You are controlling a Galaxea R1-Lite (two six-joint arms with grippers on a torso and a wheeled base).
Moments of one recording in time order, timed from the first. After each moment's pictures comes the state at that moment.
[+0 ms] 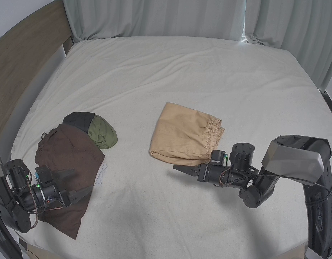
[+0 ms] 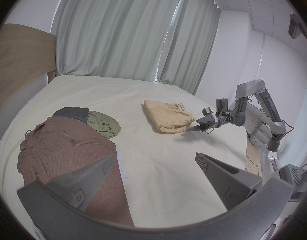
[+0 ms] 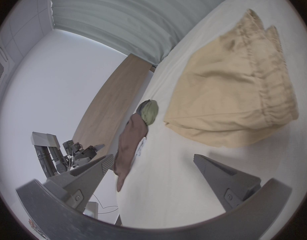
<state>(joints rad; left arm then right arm) 0.14 1.96 -0.08 -1.55 -0.77 0.16 0.45 2.46 -0.92 -1.33 0.61 0.63</state>
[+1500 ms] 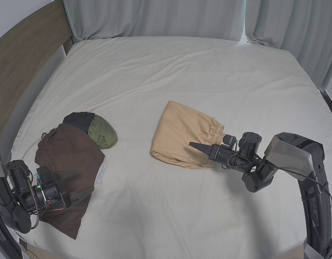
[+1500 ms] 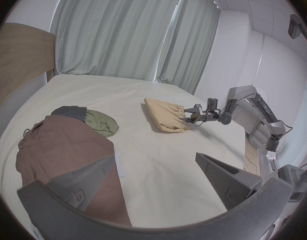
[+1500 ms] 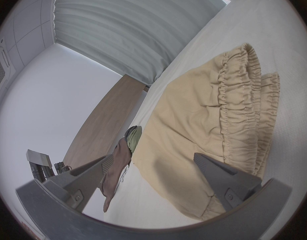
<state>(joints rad) 0.13 1.97 -0.08 -1.55 -0.77 0.16 0.30 2.59 -1.18 -1.33 0.62 0.70</state>
